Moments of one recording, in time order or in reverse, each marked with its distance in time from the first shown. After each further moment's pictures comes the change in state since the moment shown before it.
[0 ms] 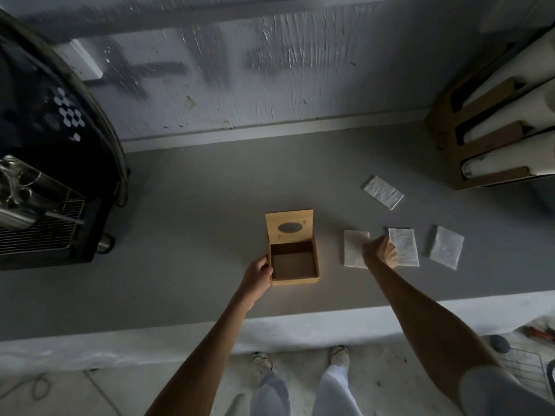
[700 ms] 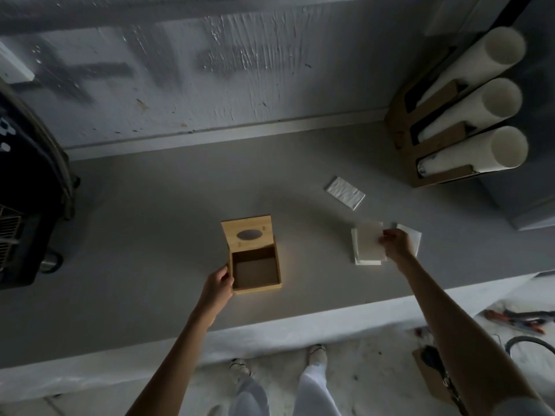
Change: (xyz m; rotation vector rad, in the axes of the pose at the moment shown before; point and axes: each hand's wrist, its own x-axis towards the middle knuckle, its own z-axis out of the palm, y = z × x) left_hand -0.002 0.003 0.008 0.052 0.091 0.002; right_hand 0.099 0.068 -0.092 0.333 -0.230 -0.085
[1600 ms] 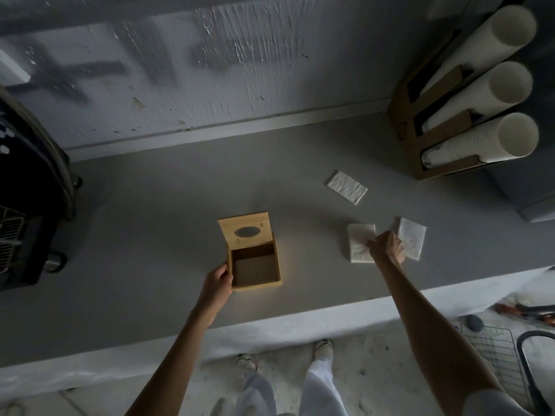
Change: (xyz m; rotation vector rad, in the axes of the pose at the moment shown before) left_hand -0.003 0.002 0.002 -0.001 0.008 0.005; right_hand -0.032 -0.008 0.031 -0.351 0.164 0.117
